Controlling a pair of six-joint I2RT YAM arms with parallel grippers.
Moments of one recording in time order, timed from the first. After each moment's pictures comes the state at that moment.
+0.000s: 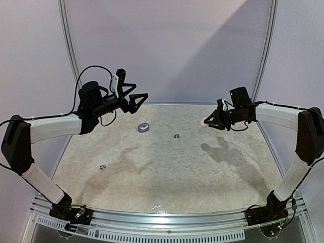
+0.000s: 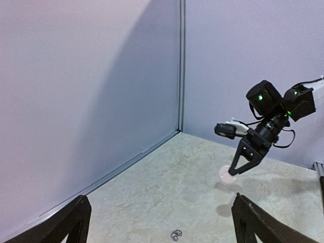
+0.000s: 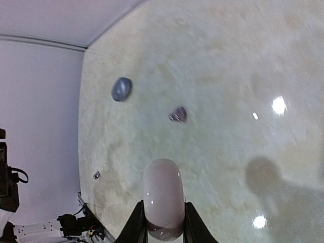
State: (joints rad) left arm -0.48 1.54 1.00 0.63 0.46 -0.05; right arm 0.35 1.68 1.22 -0.29 -0.53 0.71
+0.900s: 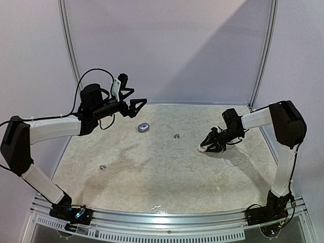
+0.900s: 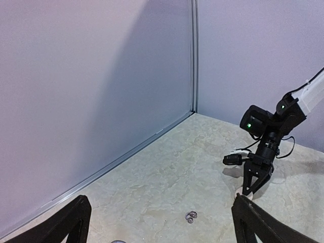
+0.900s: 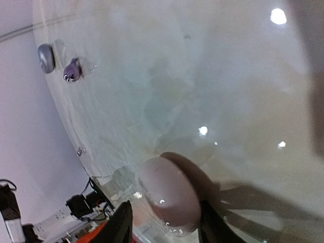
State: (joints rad) left arm -0.48 1.53 0.97 0.53 0.38 0.05; right arm 0.29 2.02 1.18 -0.35 -0.74 0.73
